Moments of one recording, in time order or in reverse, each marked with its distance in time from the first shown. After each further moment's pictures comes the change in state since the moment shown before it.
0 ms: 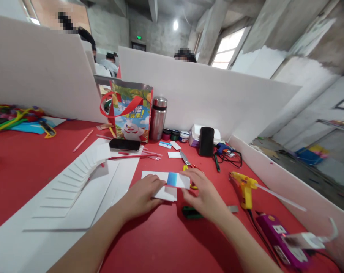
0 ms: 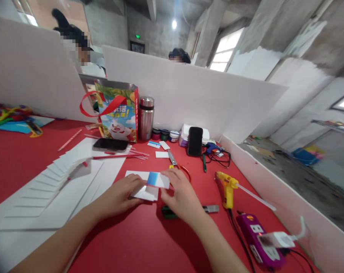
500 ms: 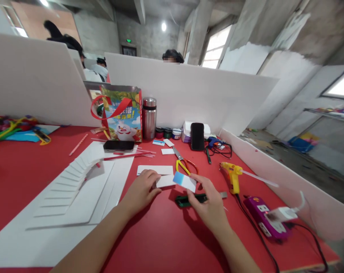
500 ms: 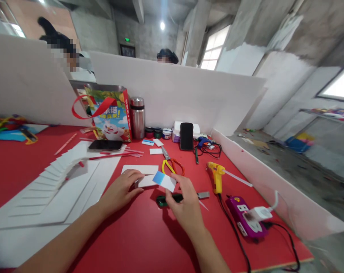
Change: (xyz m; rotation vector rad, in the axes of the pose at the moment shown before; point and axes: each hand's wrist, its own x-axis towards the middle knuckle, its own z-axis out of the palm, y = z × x) left_hand 0.004 0.013 0.020 -0.017 0.163 -0.053; right_hand -0.065 -0.007 0.006 0.150 0.395 0.177
